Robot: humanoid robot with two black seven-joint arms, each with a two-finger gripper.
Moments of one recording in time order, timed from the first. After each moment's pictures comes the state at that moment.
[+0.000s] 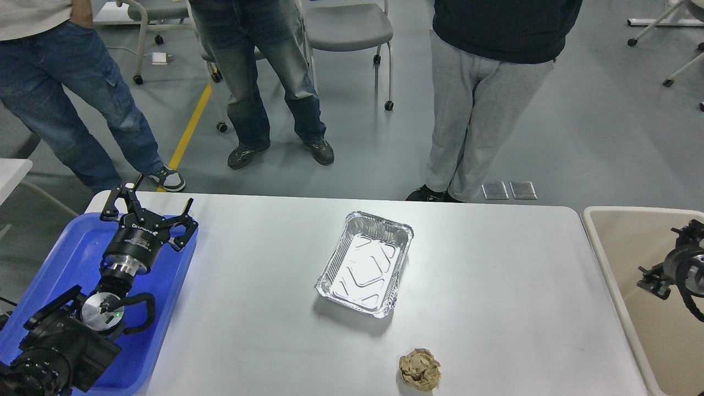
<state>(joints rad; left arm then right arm) -0.58 0.28 -0.93 -0.27 -0.13 -0.79 -0.32 0.74 -0.56 0.52 0.37 0.26 -0.06 -0.11</state>
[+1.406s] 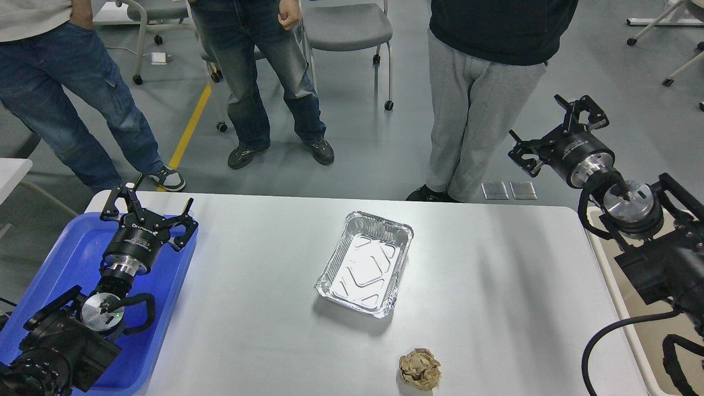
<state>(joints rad) -0.58 0.28 -0.93 -0.27 -0.13 -0.79 -0.32 0.81 -0.32 1.03 0.68 0.11 0.08 -0.06</state>
